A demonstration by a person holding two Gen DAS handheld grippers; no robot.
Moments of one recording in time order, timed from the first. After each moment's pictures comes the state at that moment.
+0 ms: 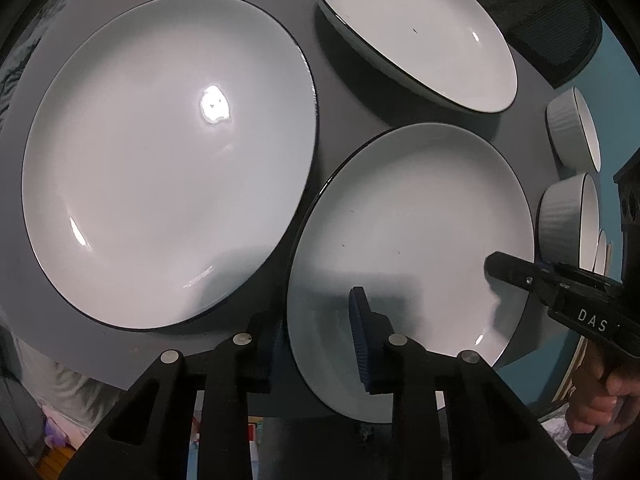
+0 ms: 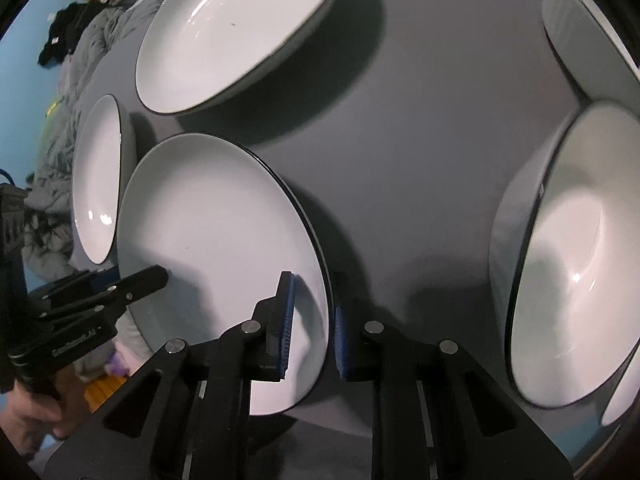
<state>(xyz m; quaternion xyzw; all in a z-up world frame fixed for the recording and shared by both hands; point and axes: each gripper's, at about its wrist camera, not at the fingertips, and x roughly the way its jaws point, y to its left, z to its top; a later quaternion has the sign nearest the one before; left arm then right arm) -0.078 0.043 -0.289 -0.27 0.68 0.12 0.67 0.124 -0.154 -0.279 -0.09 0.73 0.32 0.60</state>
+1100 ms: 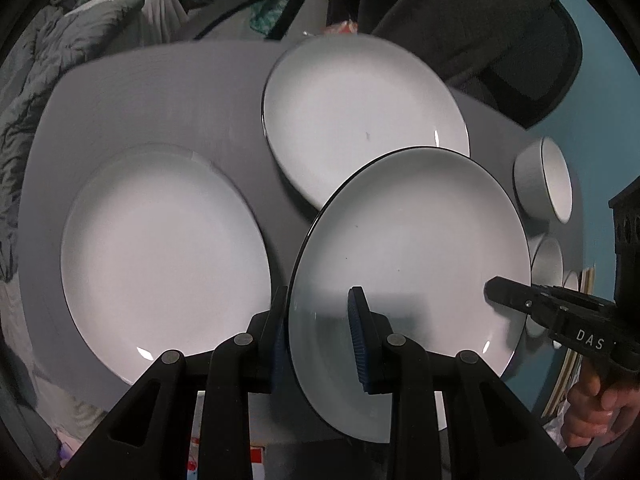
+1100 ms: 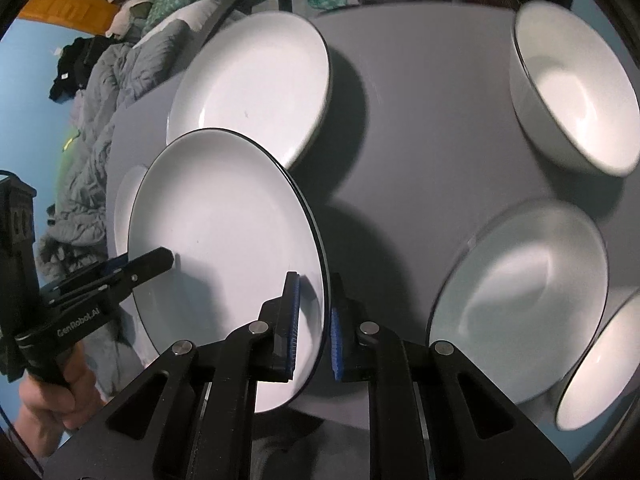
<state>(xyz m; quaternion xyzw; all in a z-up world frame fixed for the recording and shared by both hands) 0.004 0.066 -0.247 -0.25 0.65 0.12 0.71 0.152 -0.167 -0.231 -0.04 0.71 0.32 0.62</state>
